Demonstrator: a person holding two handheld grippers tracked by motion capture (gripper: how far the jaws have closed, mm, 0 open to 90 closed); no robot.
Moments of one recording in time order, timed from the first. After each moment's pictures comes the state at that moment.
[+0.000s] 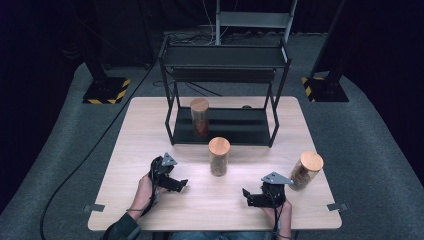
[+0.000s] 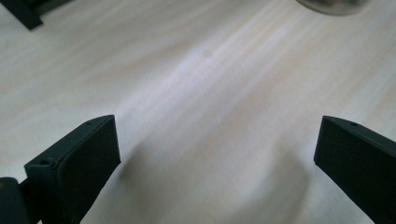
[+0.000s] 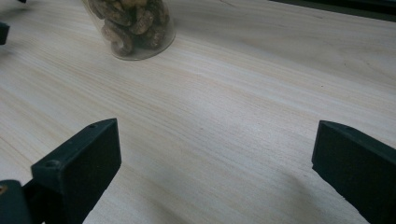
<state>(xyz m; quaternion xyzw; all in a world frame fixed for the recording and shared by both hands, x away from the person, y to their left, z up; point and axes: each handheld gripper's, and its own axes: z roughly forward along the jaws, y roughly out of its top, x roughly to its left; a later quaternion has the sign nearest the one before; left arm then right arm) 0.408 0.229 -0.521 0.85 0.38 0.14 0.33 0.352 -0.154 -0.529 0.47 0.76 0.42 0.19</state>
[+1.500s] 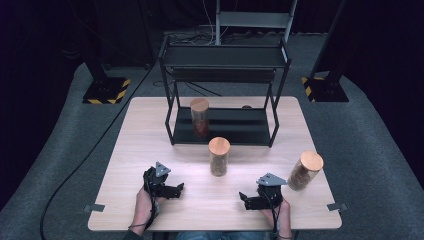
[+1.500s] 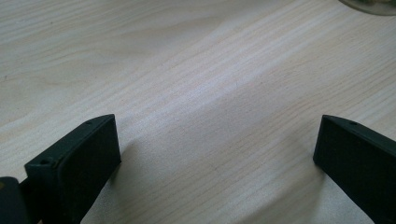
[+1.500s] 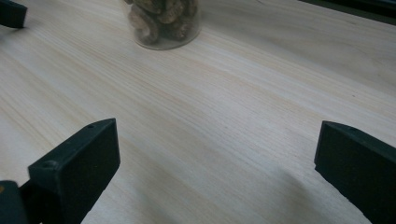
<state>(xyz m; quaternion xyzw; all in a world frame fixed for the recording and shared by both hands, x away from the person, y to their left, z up) 0.385 0.231 -0.532 0.80 0.46 0.19 0.33 0.350 -0.145 -0.528 0.42 0.79 0.41 0.18</state>
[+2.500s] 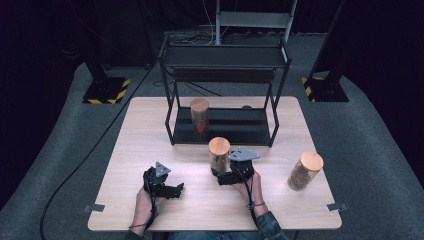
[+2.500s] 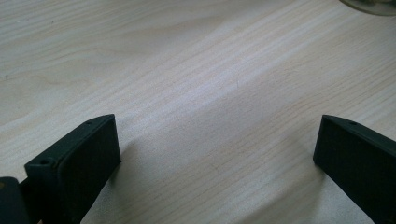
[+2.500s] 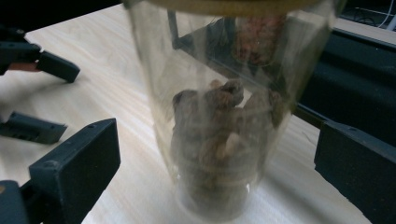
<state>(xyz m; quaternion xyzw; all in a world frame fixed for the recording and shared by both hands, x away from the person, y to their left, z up) 0.385 0.232 -0.532 0.80 0.46 0.20 0.33 0.417 -0.064 -0.492 0.34 0.78 0.48 0.20</state>
